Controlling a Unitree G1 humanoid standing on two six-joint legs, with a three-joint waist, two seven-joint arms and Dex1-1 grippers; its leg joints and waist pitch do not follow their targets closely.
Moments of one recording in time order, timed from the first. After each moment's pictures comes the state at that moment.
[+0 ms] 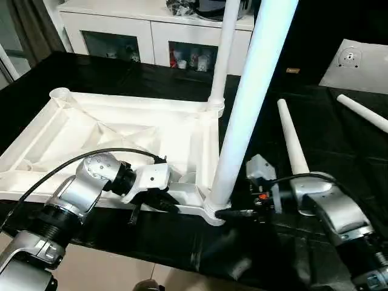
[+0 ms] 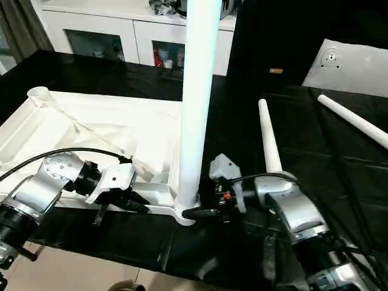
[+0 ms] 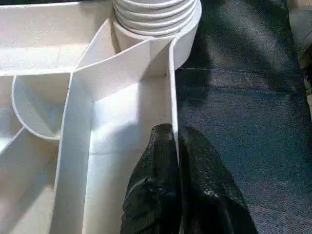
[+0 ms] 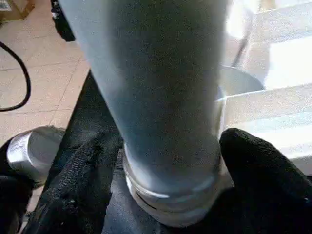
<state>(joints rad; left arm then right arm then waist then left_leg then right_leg) -0.52 0.57 -0.40 0.37 0.00 0.03 -1.44 -0.35 -0.47 0.28 0.18 0.24 0.30 1.26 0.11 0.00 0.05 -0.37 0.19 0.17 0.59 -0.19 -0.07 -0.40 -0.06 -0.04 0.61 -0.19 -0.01</state>
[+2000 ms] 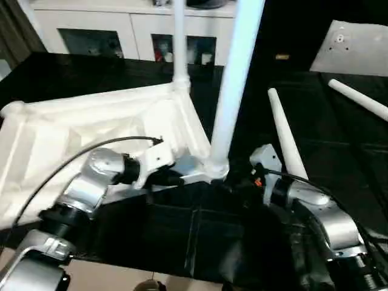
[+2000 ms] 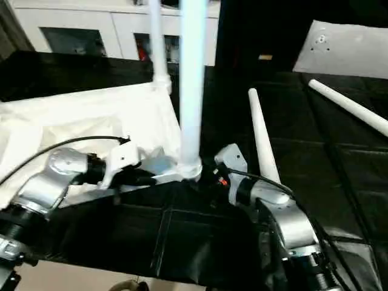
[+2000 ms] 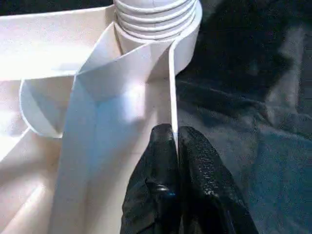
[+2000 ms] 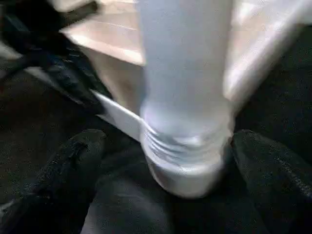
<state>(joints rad) -0.53 0.50 -0.32 0.38 0.01 0.14 -1.23 -0.24 -0.35 0.14 0.06 0.22 0.36 0.90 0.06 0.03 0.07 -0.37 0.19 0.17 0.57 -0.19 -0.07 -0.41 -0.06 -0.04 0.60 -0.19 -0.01</state>
